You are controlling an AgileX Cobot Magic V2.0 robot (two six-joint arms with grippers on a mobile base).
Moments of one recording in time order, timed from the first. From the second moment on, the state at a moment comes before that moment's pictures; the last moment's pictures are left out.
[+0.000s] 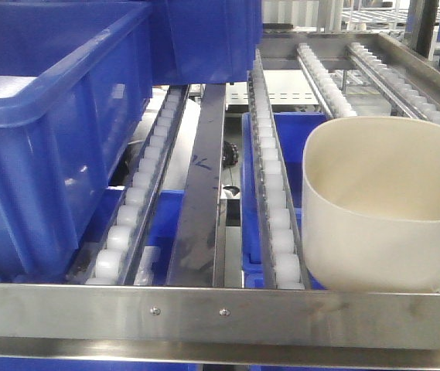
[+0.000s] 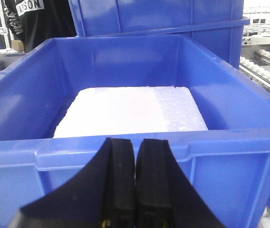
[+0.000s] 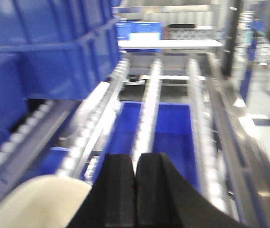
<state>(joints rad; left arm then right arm) -0.15 -0.01 0.01 -0.07 0.01 0.10 0.08 0.26 -0.25 0.05 0.02 0.03</state>
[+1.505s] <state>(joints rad) -0.15 -0.01 0.01 -0.07 0.01 0.10 0.02 -0.01 0.03 0.09 0.02 0.03</state>
